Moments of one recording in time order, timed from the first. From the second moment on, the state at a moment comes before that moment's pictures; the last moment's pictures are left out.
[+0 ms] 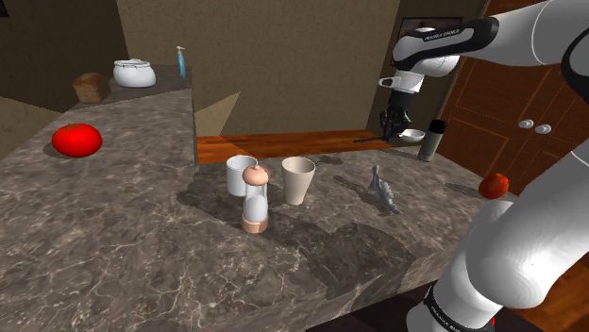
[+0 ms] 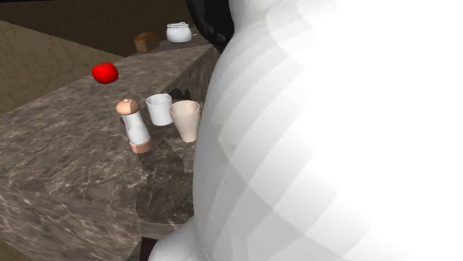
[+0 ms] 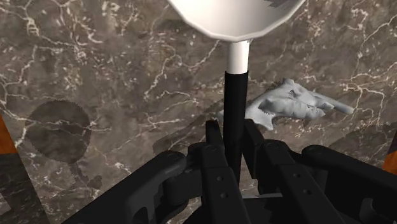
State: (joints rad) arm 0.09 -0.25 -0.69 -2.04 -0.06 1.74 -1.71
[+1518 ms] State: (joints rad) arm -0.06 -0.37 -0.91 -2.17 -0.25 1.79 -2.00
